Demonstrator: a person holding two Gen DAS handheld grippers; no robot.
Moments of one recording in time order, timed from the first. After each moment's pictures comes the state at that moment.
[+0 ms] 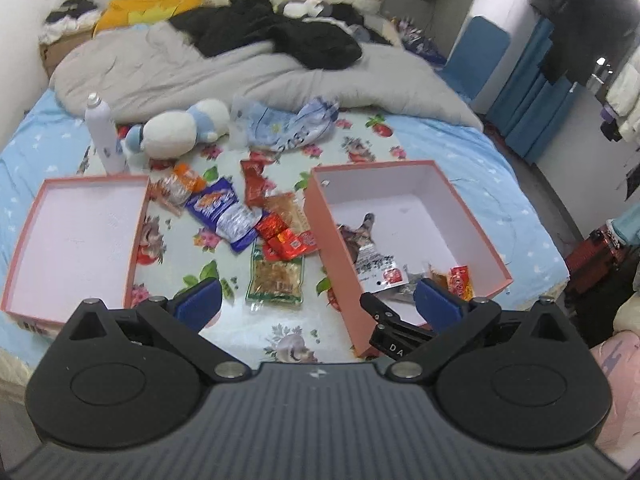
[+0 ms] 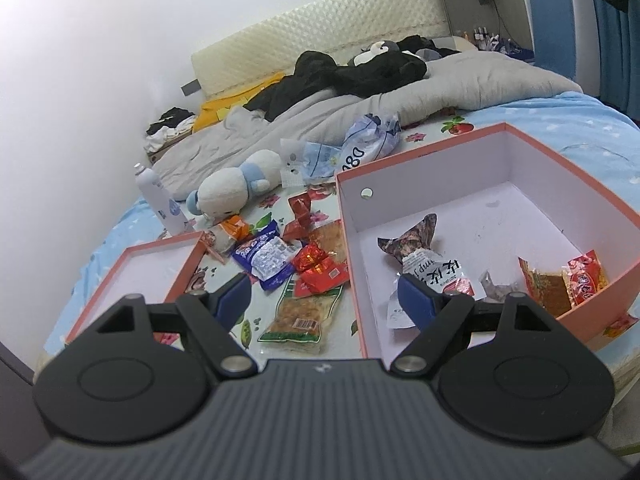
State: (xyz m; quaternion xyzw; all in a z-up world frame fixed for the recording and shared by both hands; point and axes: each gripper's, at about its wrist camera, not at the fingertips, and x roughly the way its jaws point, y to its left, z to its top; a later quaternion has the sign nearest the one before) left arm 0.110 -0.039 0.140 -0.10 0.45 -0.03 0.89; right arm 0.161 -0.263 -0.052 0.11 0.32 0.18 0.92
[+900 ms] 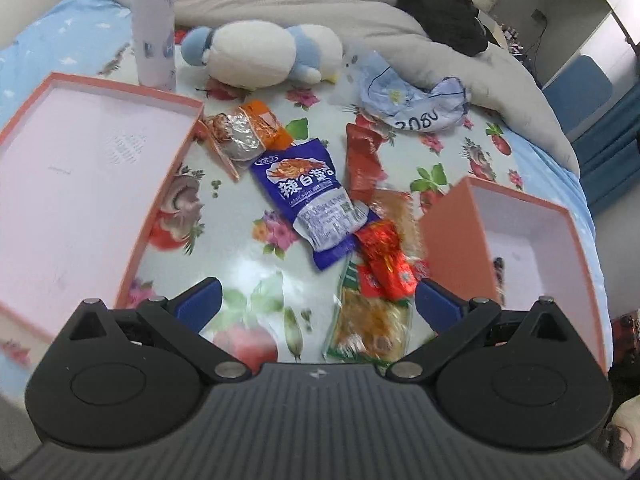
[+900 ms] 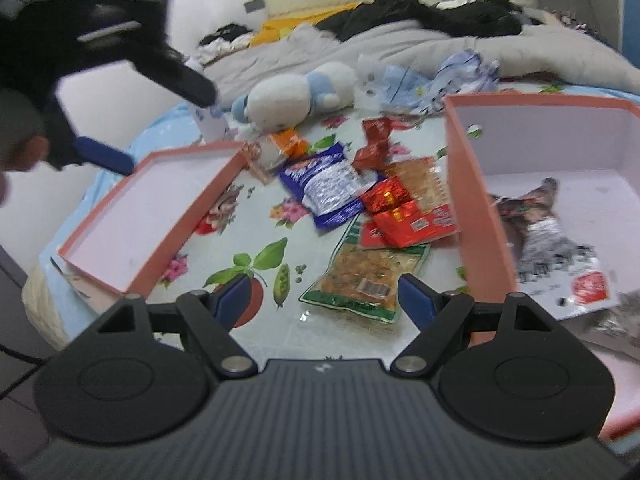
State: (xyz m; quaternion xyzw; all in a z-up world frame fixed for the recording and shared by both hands) left arm 0.266 0.094 -0.064 -0.22 0.49 0.05 0.84; right arm 0.212 -0.154 -0.130 0.02 0.38 0.28 0.88
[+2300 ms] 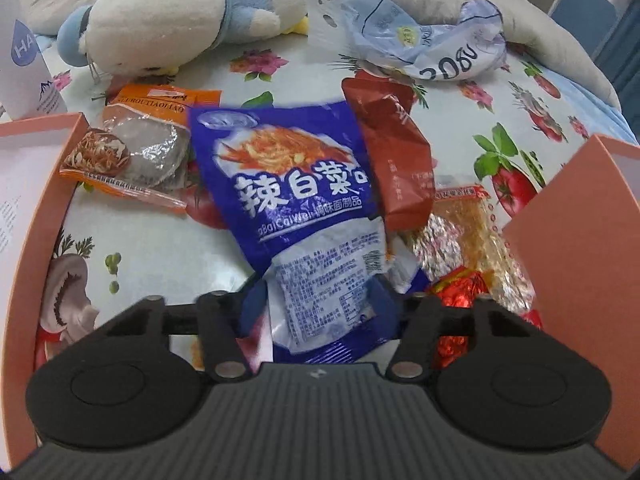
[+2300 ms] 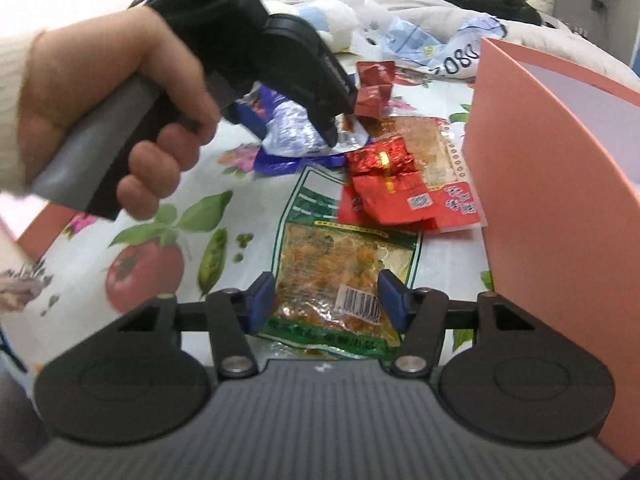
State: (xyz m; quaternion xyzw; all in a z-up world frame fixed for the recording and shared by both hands) left arm 0.409 0.076 -0.221 -0.10 0.50 0.03 0.86; right arm 0.245 -0.111 -0.201 -0.09 0.39 0.25 0.88
